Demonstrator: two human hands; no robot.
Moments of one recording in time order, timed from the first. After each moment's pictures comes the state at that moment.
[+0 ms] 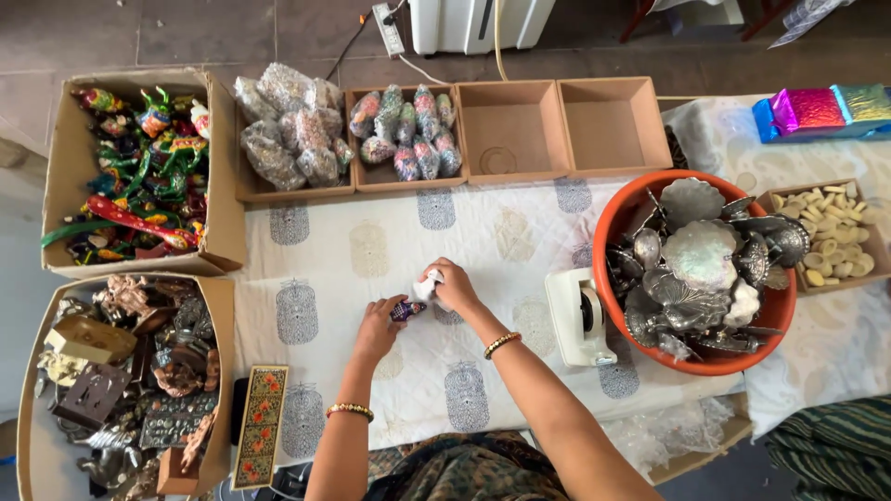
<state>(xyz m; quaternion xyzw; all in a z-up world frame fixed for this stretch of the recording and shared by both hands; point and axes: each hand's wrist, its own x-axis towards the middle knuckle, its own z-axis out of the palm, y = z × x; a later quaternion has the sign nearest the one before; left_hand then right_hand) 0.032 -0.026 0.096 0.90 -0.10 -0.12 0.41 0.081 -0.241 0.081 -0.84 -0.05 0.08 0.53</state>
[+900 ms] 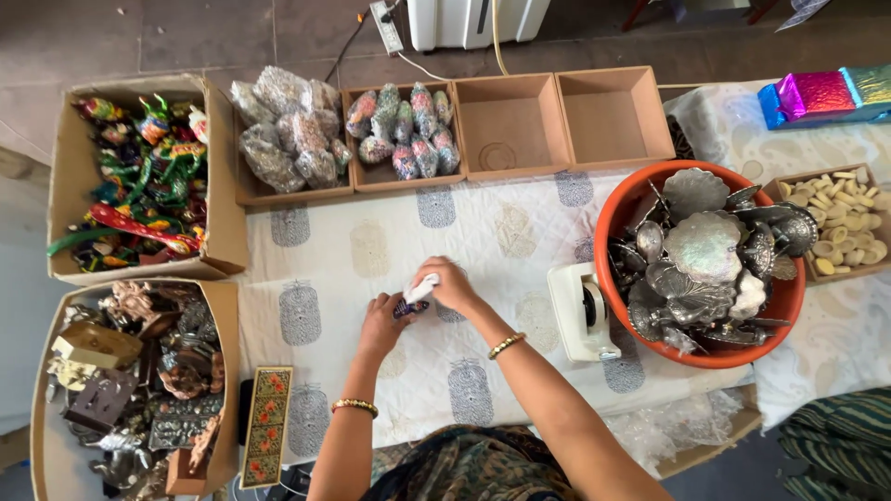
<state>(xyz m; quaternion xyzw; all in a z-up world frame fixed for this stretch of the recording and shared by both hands) 0.038 -0.029 0.079 0.92 -0.11 -0.07 0.37 0.083 -0.237 0.095 -0.84 -0.12 0.00 0.53</state>
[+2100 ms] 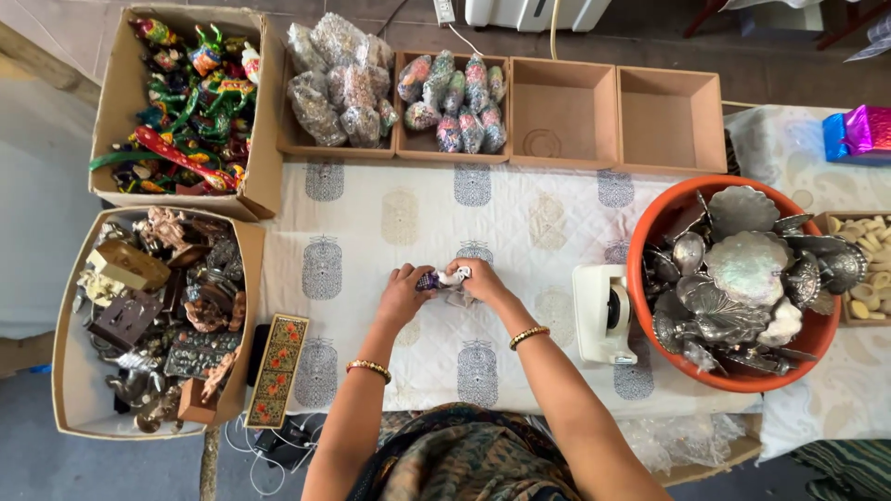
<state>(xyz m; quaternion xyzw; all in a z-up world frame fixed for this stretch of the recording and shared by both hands) 0.030 -0.031 0.085 0.92 -0.10 -0.08 0.37 0.064 -0.260 0.029 -0.78 -0.10 0.16 0.60</state>
